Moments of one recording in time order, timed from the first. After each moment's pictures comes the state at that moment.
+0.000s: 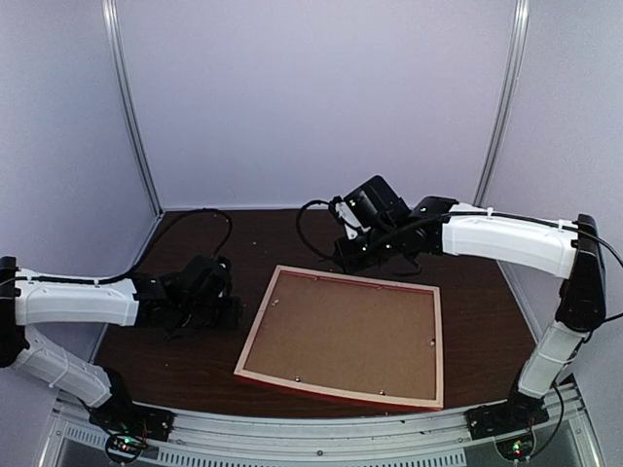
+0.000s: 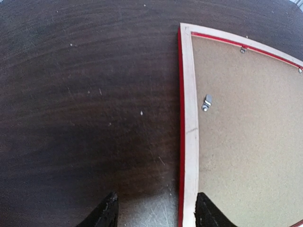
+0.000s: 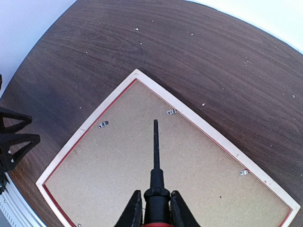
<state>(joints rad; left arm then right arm) -0.90 1.29 0.69 -0.33 -0.35 -0.64 0.89 1.72 1.48 -0.57 0.14 0.36</state>
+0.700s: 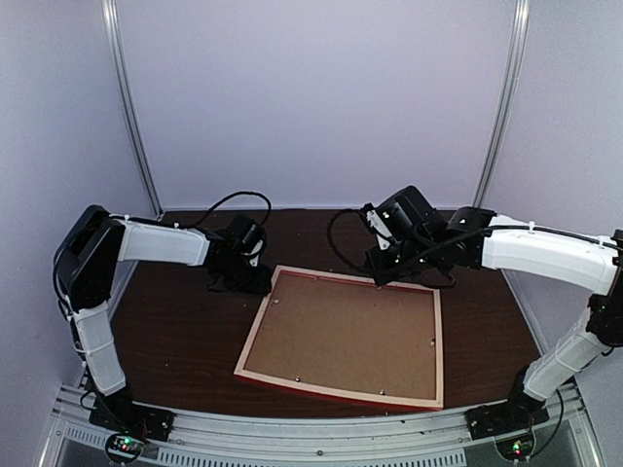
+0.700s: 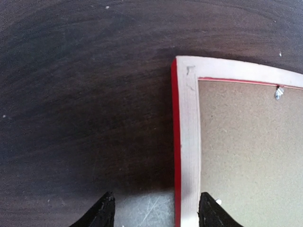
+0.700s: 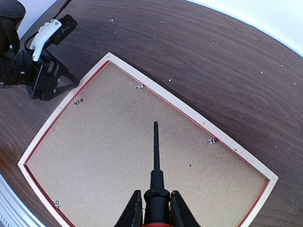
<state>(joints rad) -0.64 1.87 1.20 -0.38 -0.07 -0.40 0.89 1.49 1.26 -0.62 0.24 0.37</state>
